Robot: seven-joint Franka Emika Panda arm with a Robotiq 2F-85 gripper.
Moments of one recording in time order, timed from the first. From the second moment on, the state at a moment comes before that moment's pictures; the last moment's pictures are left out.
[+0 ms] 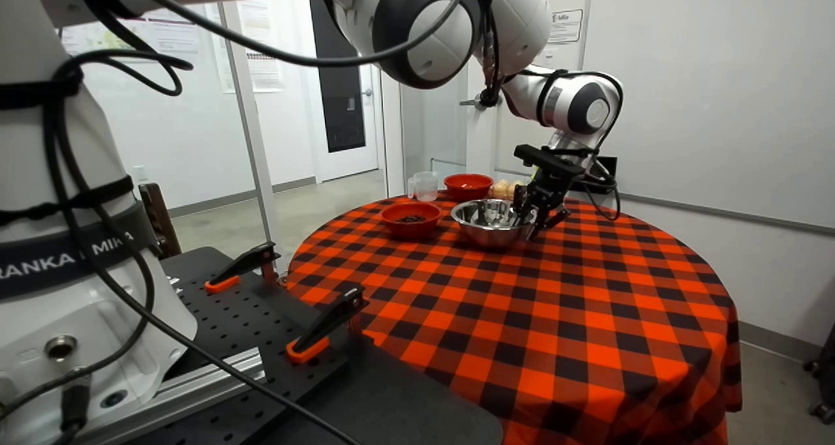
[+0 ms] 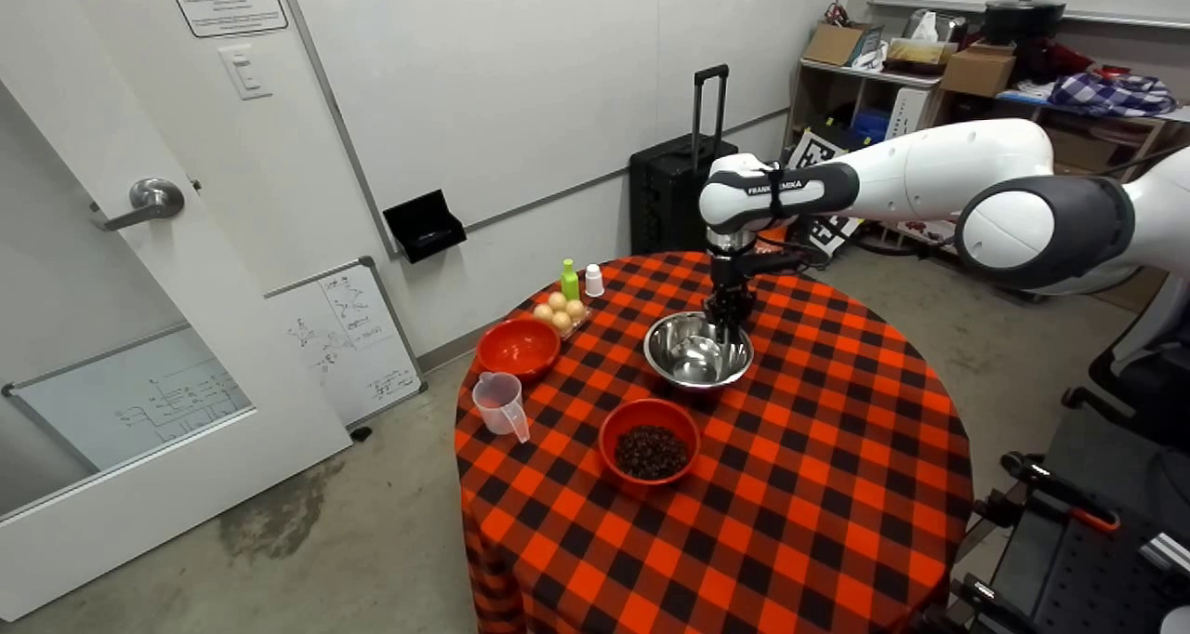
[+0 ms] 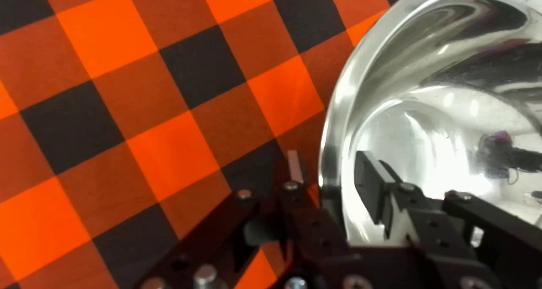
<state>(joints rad) -0.42 1.42 0.37 -0.67 -0.20 1.69 -0.06</state>
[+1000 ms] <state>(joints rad) -0.32 1.13 0.36 -0.75 -0.31 1.69 0.05</state>
